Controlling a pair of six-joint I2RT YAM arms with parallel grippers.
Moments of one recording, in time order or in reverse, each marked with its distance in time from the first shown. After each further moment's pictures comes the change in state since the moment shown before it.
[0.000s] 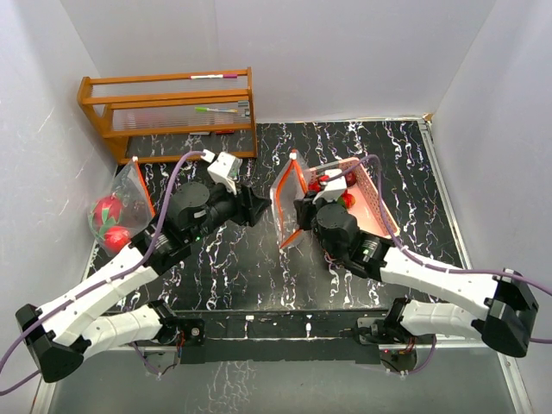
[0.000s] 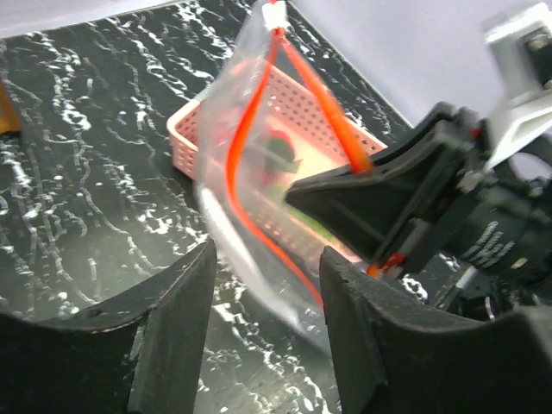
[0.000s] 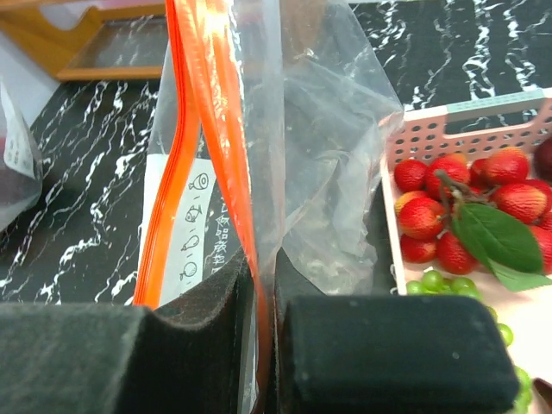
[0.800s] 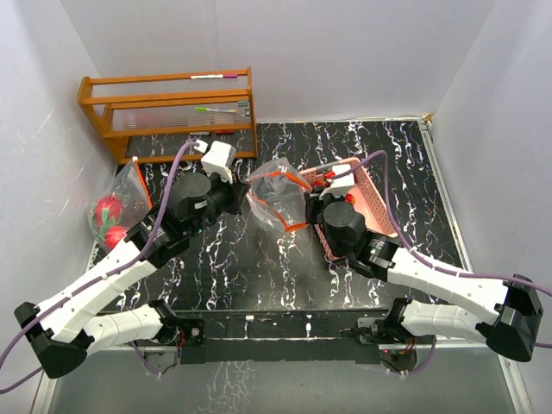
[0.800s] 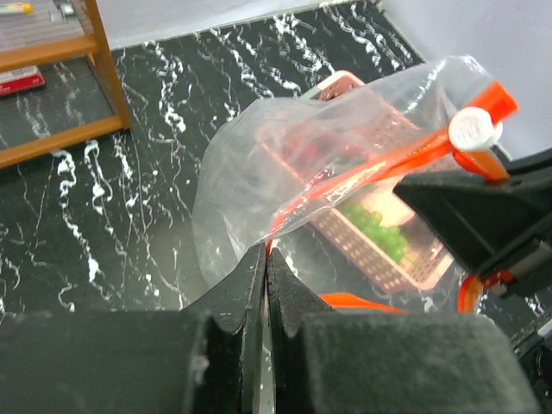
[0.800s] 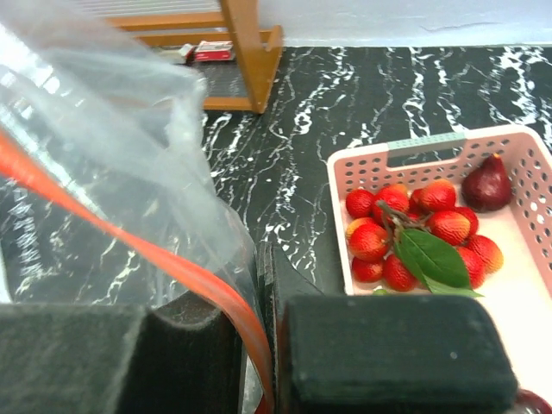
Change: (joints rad) left arm 0.006 0.072 0.124 -0.109 -0.192 0.054; right arm -0.005 -0.011 0.042 -0.005 0.057 -0.120
